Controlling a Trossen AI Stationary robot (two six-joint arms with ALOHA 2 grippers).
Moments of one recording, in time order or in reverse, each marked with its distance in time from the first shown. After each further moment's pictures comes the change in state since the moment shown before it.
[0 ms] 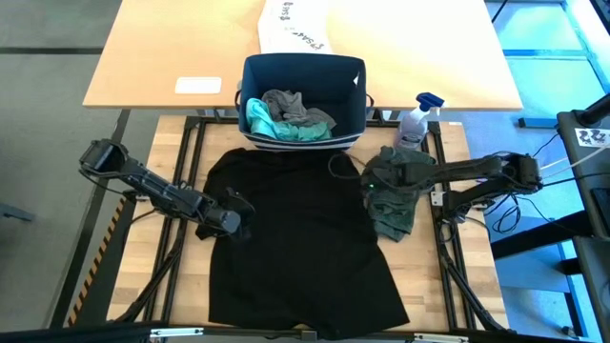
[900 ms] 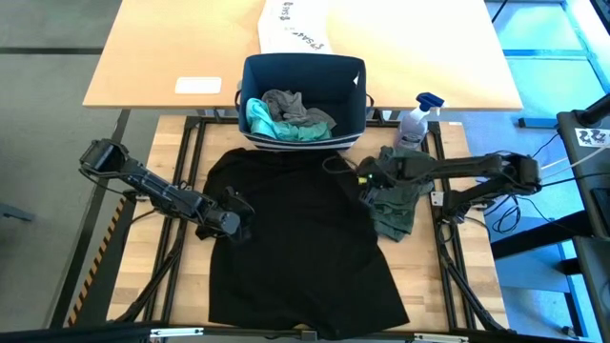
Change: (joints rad) left arm -0.012 0.000 0.002 0.004 -0.061 0.037; right arm -0.100 -0.001 0.027 0.090 -0.296 -0.279
